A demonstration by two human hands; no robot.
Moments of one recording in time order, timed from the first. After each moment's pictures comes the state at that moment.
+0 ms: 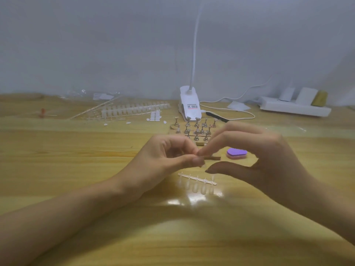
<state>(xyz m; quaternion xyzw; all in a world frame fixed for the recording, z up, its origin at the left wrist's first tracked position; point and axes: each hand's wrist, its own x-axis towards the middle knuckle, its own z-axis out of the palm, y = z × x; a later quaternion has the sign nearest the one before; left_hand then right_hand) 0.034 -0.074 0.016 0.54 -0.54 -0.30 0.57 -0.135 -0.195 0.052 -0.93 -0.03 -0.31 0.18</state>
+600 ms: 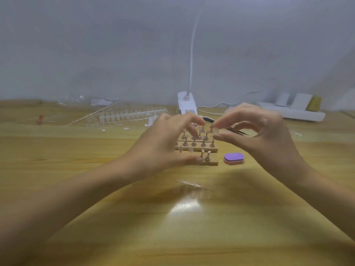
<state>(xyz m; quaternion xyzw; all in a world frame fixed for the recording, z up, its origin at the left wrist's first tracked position) 0.051 -0.097 0.042 0.69 -0.65 -0.03 0.32 -0.121 -0.229 0.054 -0.86 0.08 -0.39 0.32</state>
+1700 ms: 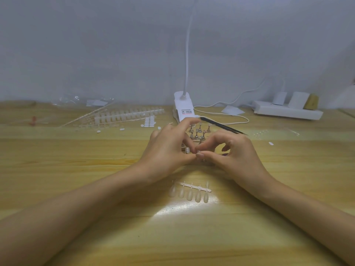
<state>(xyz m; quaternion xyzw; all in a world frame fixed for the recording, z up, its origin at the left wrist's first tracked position) 0.049 -0.131 0.011 0.72 -0.59 -0.03 0.36 -0.102 -0.232 0.008 -0.87 0.15 -0.34 0.33</state>
